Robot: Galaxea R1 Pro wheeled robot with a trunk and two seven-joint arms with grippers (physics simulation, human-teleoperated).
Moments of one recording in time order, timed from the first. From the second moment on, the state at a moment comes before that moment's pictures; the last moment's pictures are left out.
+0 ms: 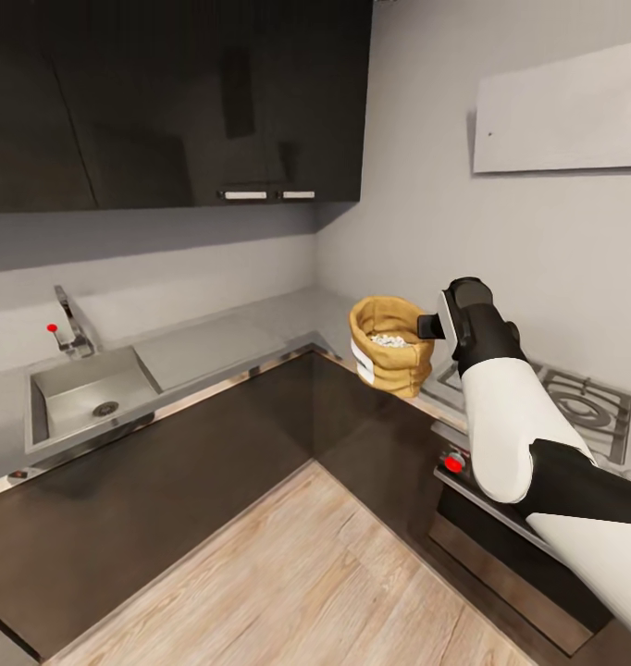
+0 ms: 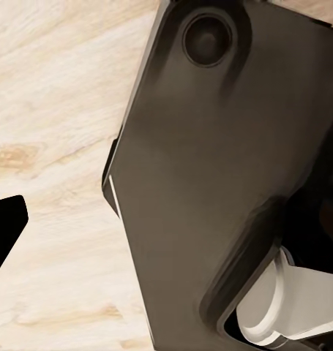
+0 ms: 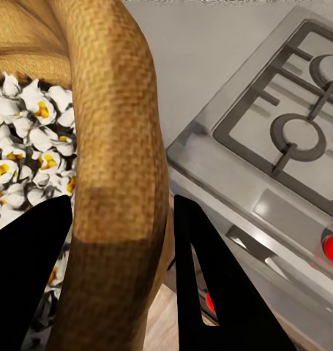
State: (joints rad) left arm 0.00 -0.02 0.01 -0.05 0.36 -0.05 0.10; right arm -1.36 0.09 -0.27 -0.71 0.34 1.05 -0.08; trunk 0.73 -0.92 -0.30
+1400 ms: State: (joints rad) left arm 0.00 -0.02 0.01 -0.05 0.36 -0.05 0.10; right arm -1.36 0.09 -0.27 -0.55 0.33 1.05 -0.07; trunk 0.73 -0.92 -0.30
